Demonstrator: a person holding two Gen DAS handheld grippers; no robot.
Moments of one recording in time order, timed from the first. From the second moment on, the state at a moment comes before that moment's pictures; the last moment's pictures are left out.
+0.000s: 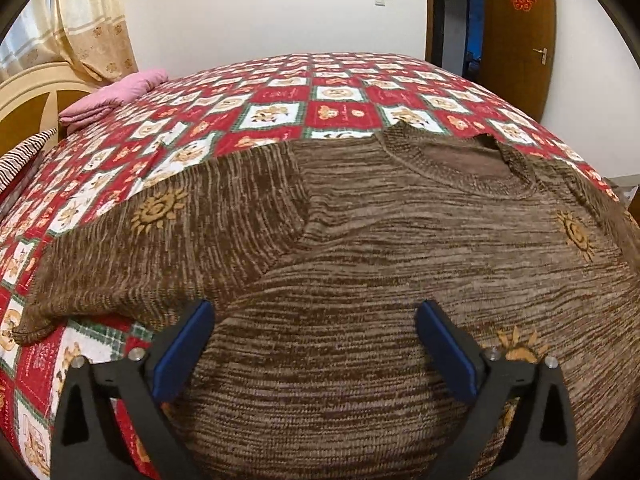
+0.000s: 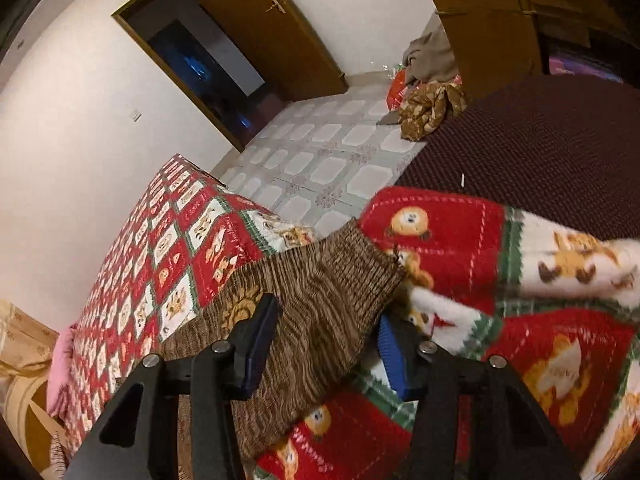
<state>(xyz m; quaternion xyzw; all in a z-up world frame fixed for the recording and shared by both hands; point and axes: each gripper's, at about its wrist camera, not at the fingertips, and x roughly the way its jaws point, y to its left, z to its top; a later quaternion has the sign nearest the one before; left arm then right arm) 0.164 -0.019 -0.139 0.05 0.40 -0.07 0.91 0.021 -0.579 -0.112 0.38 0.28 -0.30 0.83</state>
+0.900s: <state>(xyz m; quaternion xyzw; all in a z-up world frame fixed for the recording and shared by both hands) 0.162 -0.010 -0.139 0.03 0.39 -0.10 0.92 0.154 -0.223 -0.116 0.21 0.39 0.09 0.89</state>
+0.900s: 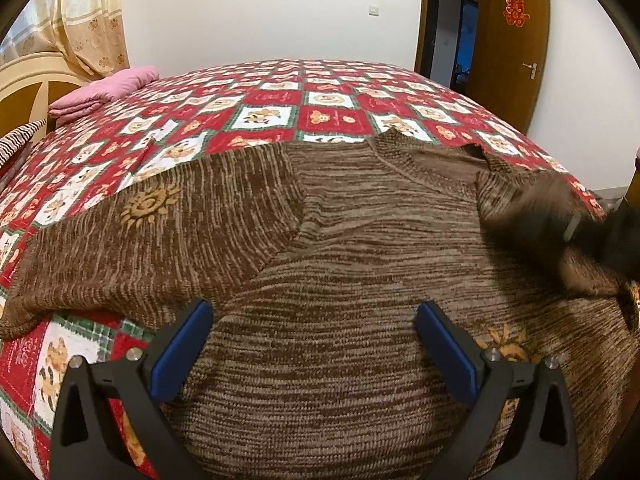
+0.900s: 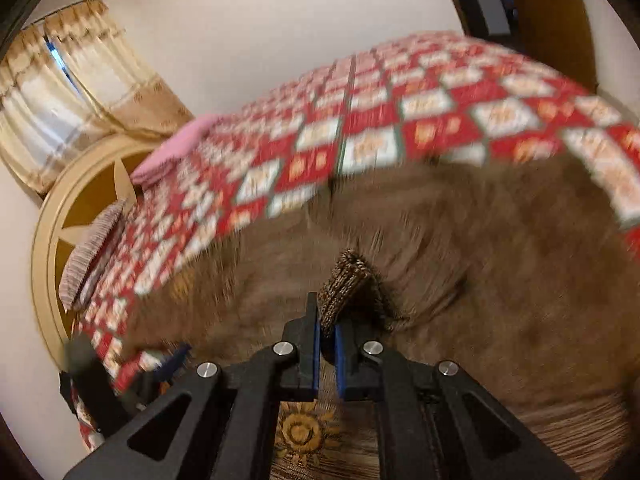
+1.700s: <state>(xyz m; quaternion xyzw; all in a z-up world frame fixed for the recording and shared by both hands) 0.163 -0.011 -0.141 0.03 0.39 -0.09 0.92 0.162 -0.435 -0.112 0.32 0.39 -0.04 0.86</state>
